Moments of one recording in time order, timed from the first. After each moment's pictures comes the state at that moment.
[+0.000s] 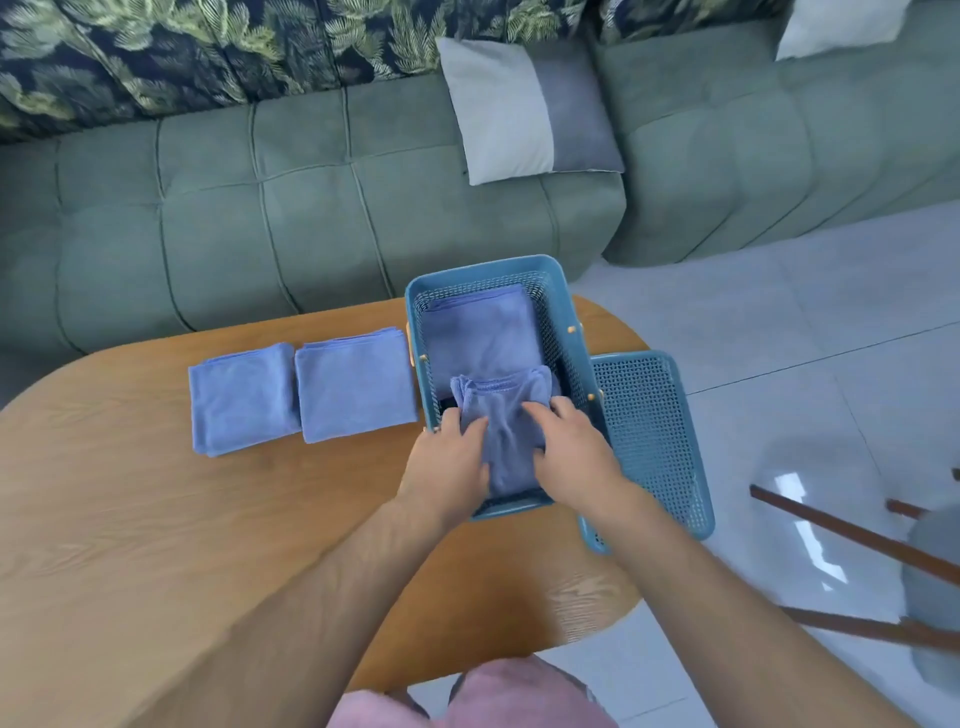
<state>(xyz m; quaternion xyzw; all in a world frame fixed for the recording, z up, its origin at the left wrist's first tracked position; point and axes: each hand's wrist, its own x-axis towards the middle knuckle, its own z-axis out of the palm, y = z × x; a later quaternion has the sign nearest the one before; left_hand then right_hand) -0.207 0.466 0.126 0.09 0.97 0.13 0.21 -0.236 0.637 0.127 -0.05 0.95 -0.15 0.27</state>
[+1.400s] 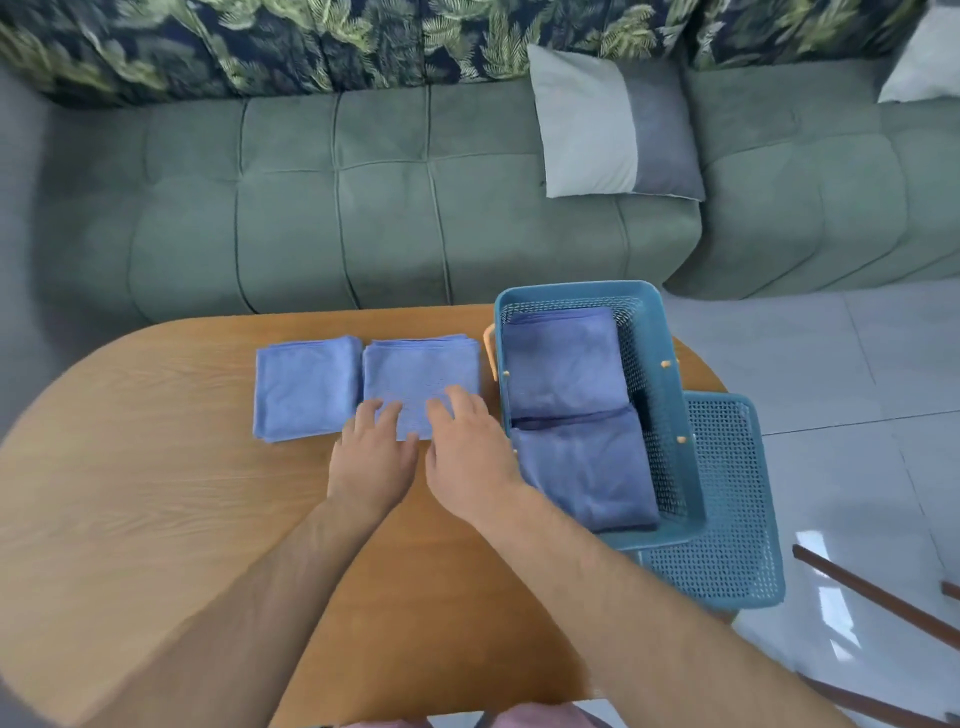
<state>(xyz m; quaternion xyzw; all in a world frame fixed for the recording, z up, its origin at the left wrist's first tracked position) -0.197 0.315 0.068 -0.21 0.95 0.20 0.15 -0.238 0.449 0.118 -0.23 0.93 -0.19 0.20</state>
